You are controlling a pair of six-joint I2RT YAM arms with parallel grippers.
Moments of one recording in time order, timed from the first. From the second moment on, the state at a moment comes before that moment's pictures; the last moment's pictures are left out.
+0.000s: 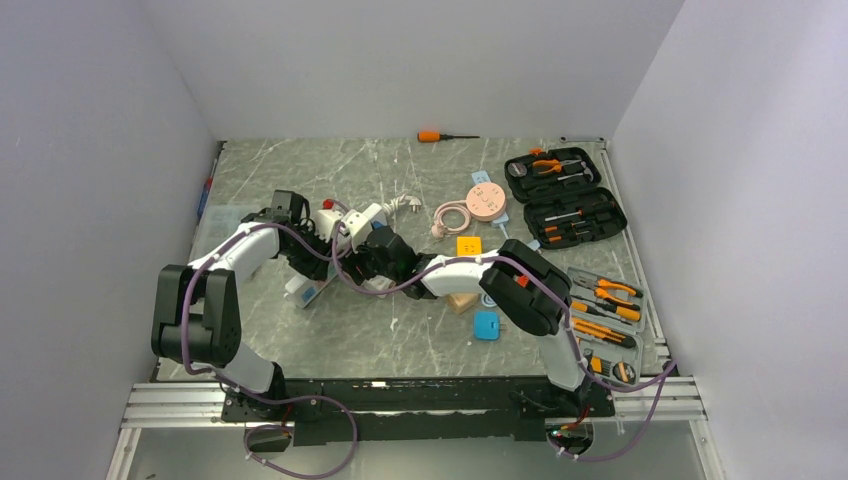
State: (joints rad) left arm -0.12 1.54 0.95 -0.63 0.33 0.47; right arm 0.98 2.07 1.23 0.43 0.04 0.00
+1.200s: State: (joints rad) left arm -0.15 1.51 0.94 -0.61 0.23 0.45; right arm 1.16 1.83 0.93 0.41 0.14 0.17
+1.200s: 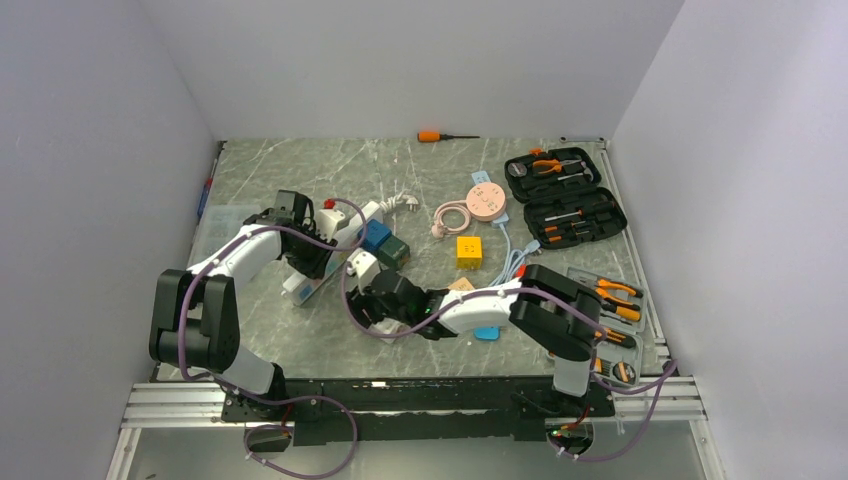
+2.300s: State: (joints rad) left arm -0.12 1.51 0.94 -0.63 0.27 0.48; right arm 0.76 1.28 0.82 0.25 0.08 0.19
